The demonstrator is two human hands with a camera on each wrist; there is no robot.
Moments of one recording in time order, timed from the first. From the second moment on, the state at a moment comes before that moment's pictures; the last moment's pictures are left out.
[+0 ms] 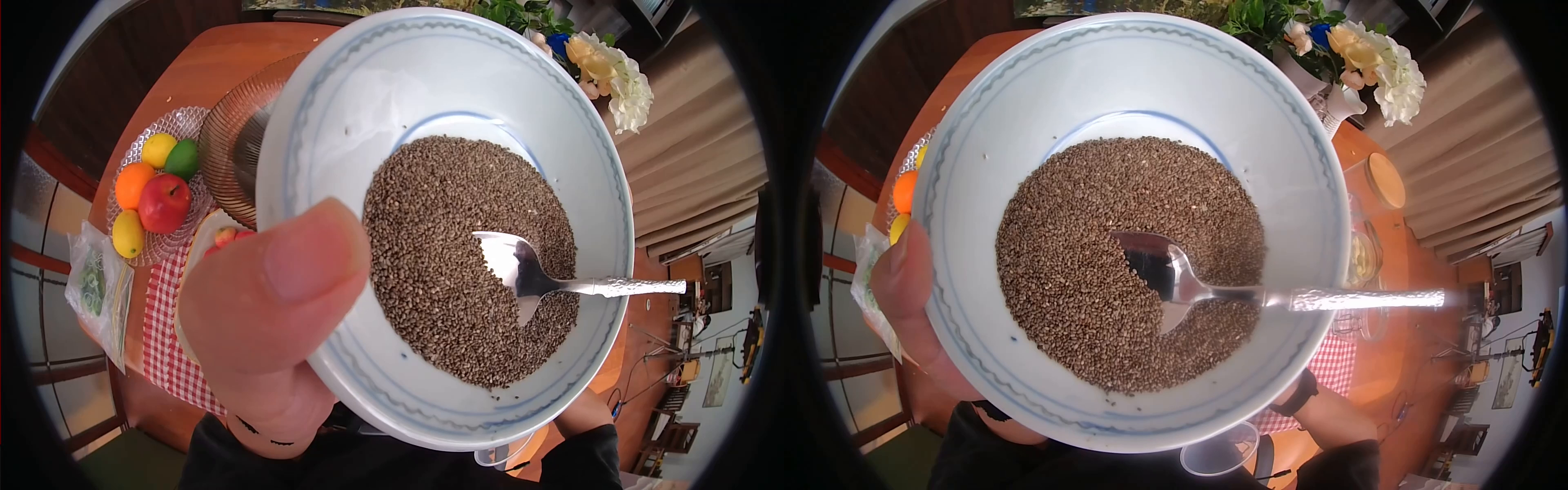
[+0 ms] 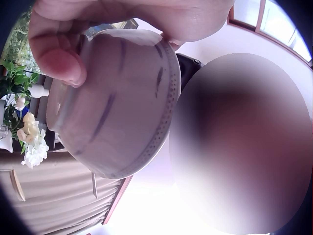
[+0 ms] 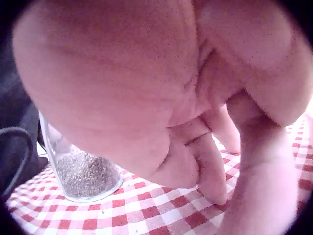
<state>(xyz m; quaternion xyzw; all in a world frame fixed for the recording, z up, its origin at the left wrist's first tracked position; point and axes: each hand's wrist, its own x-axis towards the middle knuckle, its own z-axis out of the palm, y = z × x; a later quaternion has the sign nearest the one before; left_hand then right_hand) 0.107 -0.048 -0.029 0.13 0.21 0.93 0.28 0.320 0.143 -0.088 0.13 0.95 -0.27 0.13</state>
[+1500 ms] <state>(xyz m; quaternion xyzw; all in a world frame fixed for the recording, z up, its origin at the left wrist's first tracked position) 0.110 -0.046 -0.030 0.14 0.22 0.92 0.30 0.320 0.152 -0.087 0.14 0.94 -0.29 0.10</state>
